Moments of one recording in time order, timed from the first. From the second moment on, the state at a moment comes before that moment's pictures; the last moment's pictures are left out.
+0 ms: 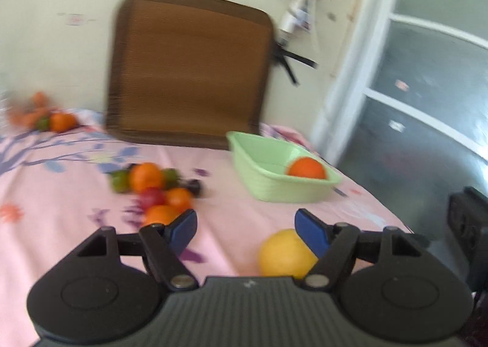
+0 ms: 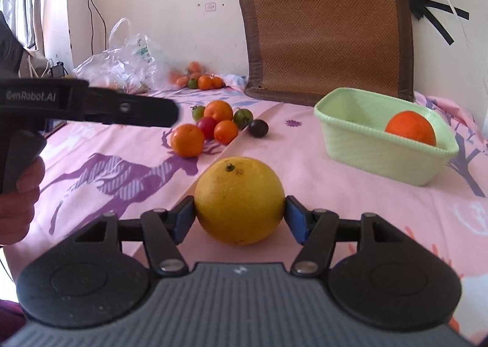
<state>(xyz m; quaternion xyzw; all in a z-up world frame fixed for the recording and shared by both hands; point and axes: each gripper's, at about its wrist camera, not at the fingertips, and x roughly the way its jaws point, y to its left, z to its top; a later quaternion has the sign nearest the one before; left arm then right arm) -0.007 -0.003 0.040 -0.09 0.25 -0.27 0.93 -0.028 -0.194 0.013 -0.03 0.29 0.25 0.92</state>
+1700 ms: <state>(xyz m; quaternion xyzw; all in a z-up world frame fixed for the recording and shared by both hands) 0.102 -0.109 0.078 -0.04 0.21 -0.25 0.94 0.086 -0.265 0.022 0.01 0.13 0.11 0.98</state>
